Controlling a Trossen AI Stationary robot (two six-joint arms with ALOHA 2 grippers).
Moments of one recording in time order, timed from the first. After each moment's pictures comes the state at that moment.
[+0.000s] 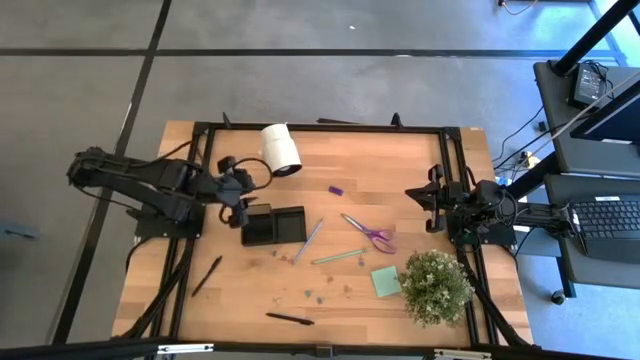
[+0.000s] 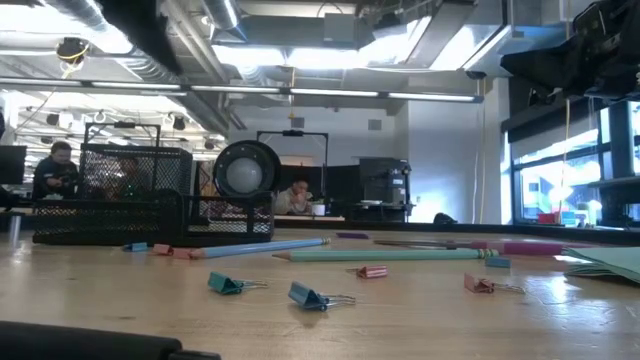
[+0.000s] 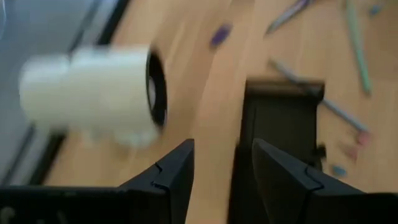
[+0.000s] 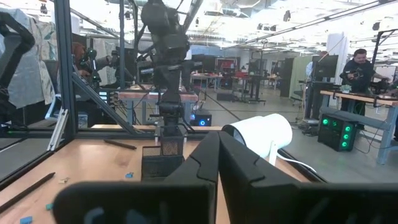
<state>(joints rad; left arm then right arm) -0.16 1.01 1.03 -1.04 -0.42 -0.36 -0.08 0.01 0.01 0.20 0.03 -0.06</state>
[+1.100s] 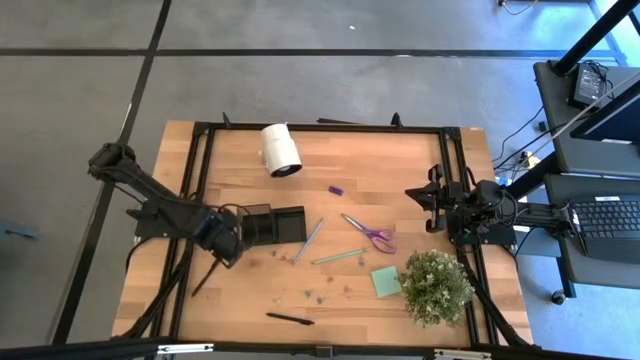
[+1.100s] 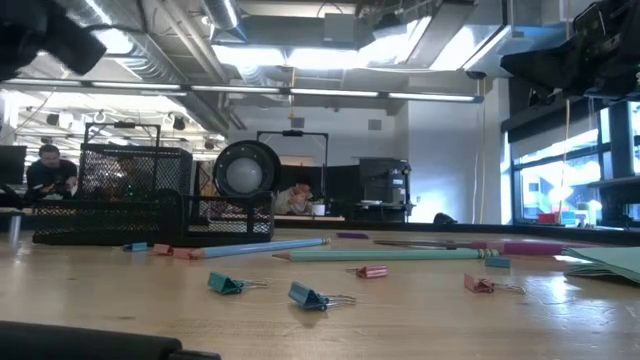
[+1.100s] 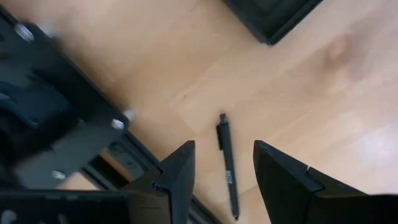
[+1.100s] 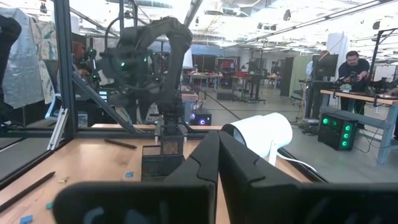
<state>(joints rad) -0.54 1.26 0.89 -1.25 0.05 -1.48 -0.08 0.01 0.01 0.20 0.03 -0.06</state>
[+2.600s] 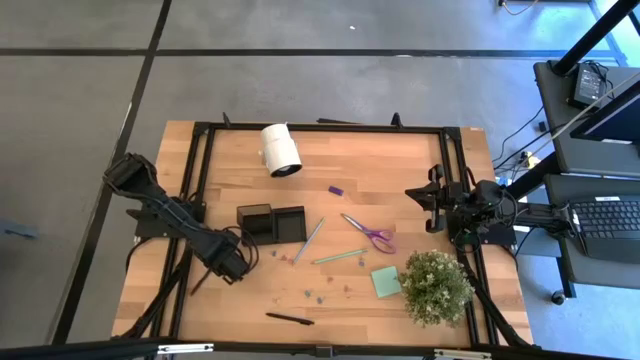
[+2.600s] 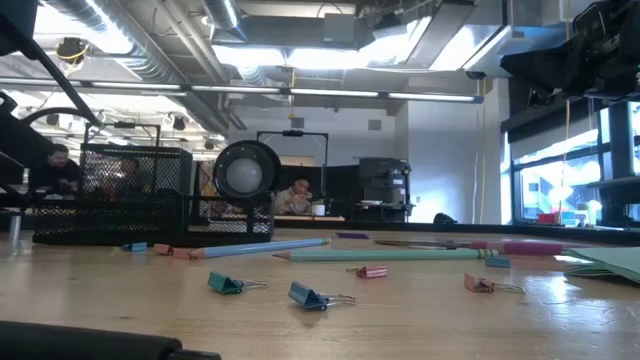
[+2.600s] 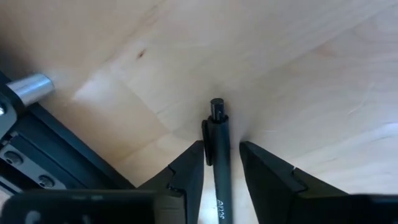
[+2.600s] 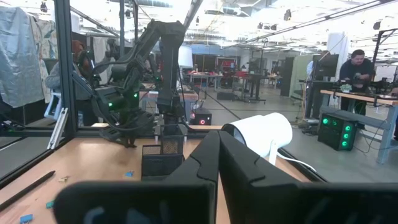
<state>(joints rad) -0.64 1.52 0.67 -0.84 0.19 -1.59 -0.08 0.01 0.01 0.20 0.03 -0.06</state>
